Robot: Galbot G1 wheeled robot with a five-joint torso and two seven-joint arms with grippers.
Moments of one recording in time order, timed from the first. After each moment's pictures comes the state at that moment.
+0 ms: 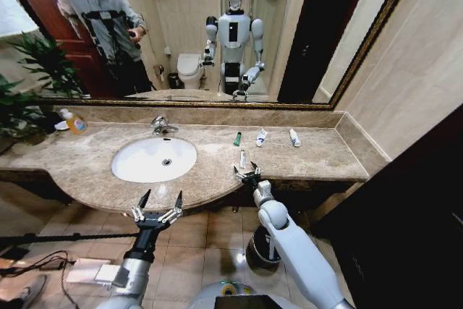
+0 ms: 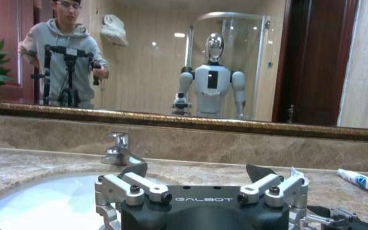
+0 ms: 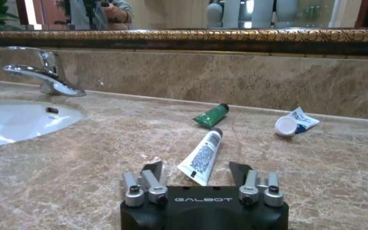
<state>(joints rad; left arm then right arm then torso) 1.93 -1.44 -0.60 -2.42 -0.21 -0.08 0.08 -1.02 1.34 0.15 1.62 0.18 -0.13 0.11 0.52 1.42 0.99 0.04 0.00</state>
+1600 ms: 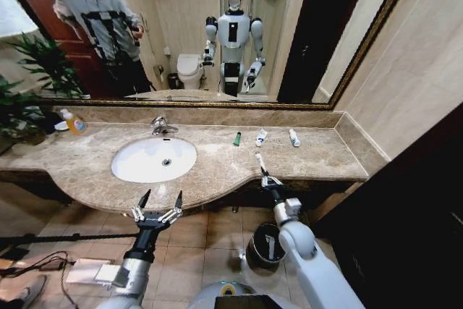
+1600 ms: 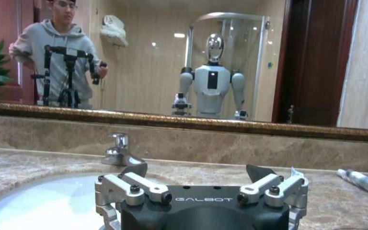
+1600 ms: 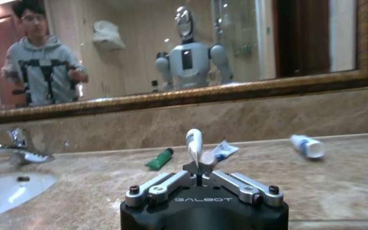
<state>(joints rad) 1.93 -1.44 -0.60 -2.42 -0.21 -0.08 0.08 -1.43 1.30 0.37 2.00 0.28 0.05 0.16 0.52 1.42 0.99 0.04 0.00</state>
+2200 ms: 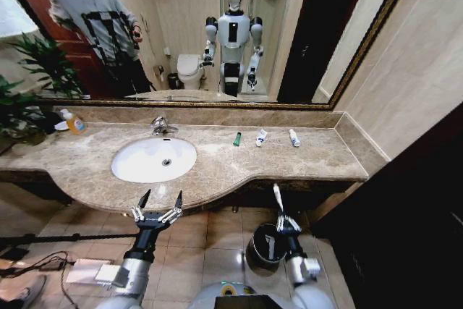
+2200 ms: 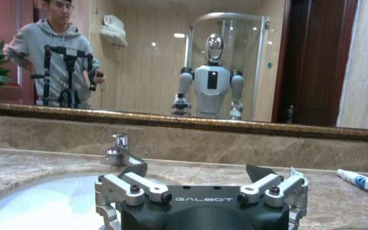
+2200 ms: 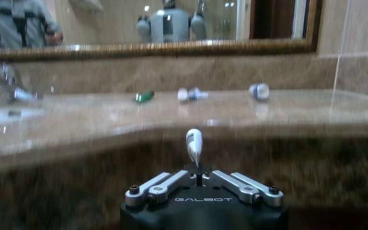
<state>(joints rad) 1.93 -1.44 -0.60 -2.42 -0.21 -0.08 0.08 -1.80 1.37 0.37 1.93 0.09 0.32 0.23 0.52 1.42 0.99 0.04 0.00</state>
